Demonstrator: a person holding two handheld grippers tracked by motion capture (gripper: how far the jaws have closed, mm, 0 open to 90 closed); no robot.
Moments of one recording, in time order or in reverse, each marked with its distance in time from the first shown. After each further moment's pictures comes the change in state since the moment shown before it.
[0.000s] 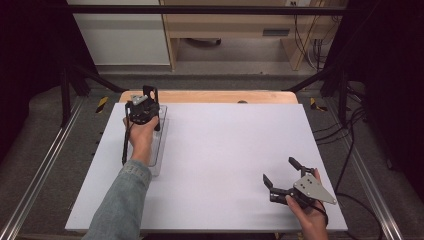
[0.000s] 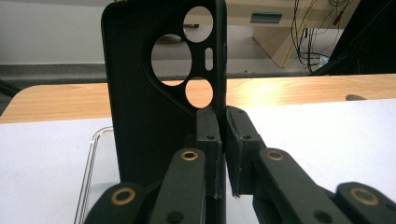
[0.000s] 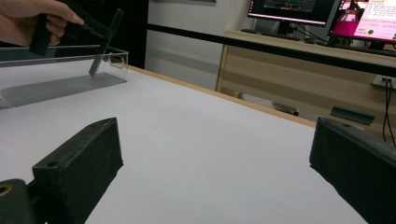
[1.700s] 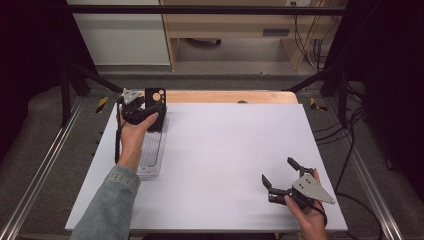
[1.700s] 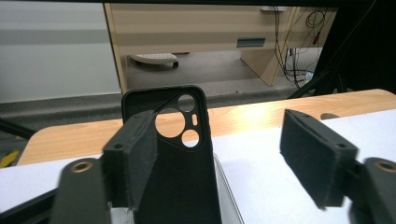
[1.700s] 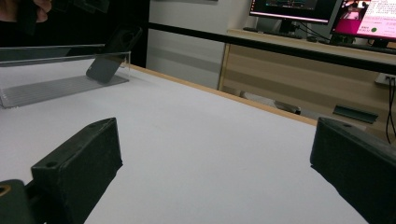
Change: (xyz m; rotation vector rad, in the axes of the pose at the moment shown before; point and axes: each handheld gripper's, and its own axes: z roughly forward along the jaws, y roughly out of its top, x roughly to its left) left arm -0.004 0.023 -0.037 -0.101 -0.043 0.066; right arm 0.003 0.001 0.001 0.006 0.005 0.005
